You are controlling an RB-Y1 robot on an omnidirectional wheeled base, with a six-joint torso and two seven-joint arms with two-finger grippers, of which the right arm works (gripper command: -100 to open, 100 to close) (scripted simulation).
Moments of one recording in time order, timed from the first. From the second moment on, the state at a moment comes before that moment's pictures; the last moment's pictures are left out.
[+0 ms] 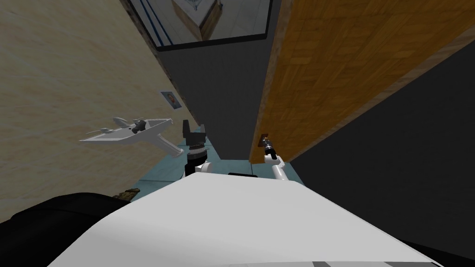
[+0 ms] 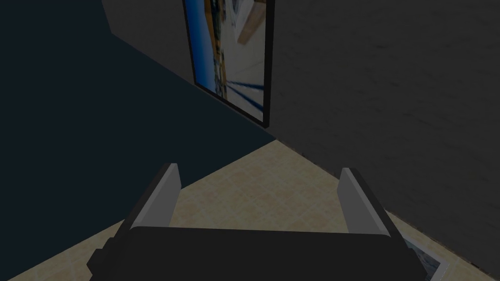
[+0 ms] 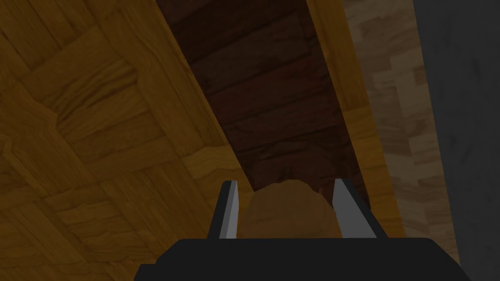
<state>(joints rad) -0.17 -0.02 -0.21 -1.07 0.19 -0.25 1.01</state>
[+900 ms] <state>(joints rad) -0.14 -0.02 -0.19 -1.11 -0.04 -0.17 0.96</state>
